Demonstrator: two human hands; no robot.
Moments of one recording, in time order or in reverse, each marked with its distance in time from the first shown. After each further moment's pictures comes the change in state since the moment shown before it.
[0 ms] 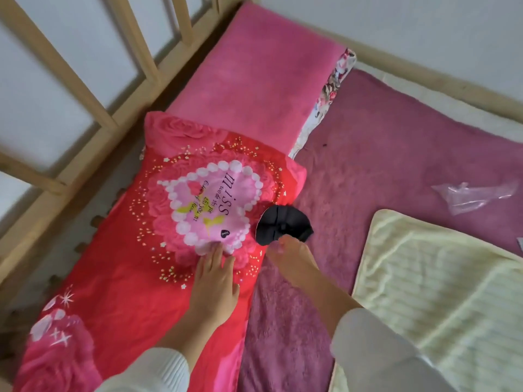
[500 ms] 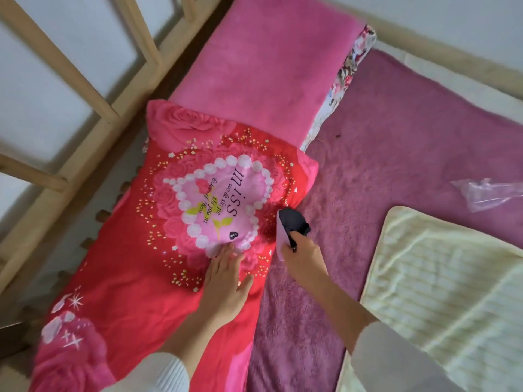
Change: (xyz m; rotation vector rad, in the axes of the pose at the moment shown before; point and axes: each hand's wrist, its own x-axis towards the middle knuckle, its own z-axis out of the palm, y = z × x) left_hand 0.012 -0.011 0.006 -0.388 -0.063 -0.047; right_hand 0.007 -0.002 0.005 0.124 0.079 -0.063
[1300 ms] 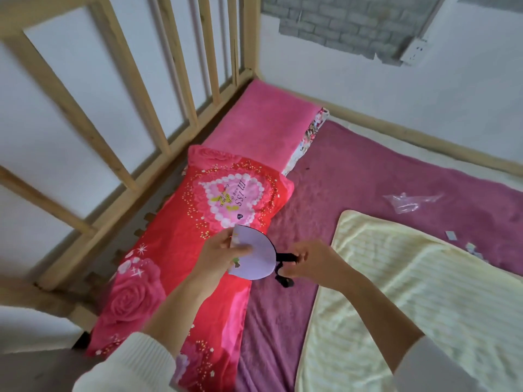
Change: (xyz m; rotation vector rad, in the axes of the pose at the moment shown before) left_hand -0.220 0.105 -0.122 -1.004 0.076 -0.071; right_hand -0.275 -0.048 -0.112 -0.114 -0.156 -0.328
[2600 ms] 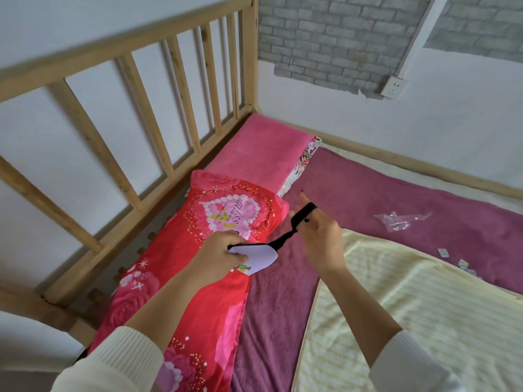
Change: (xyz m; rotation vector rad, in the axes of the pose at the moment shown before) left_hand -0.040 0.045 0.015 0.713 -0.074 0.386; right_hand -0.025 -0.034 -0.030 0.404 0.624 -0.226
